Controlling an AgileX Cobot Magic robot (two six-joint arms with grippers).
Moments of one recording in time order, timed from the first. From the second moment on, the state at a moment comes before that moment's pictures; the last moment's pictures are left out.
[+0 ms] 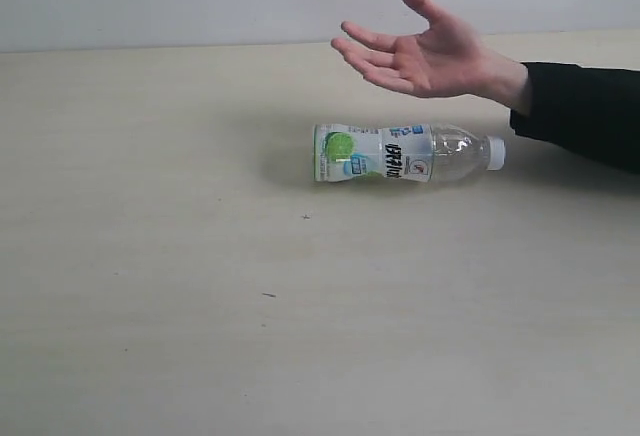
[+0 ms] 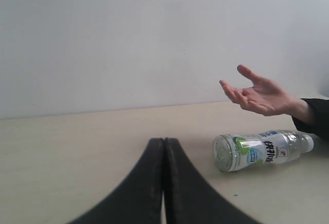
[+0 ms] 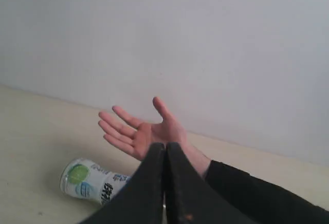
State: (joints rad) left arm -0.29 0.01 0.00 0.29 0.07 -0.37; right arm 0.38 0.34 -0.39 -0.24 0.25 0.15
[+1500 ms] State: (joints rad) left arm -0.29 0.01 0.00 0.29 0.07 -0.37; right arm 0.60 1.46 -0.98 -0.20 0.80 -0.43
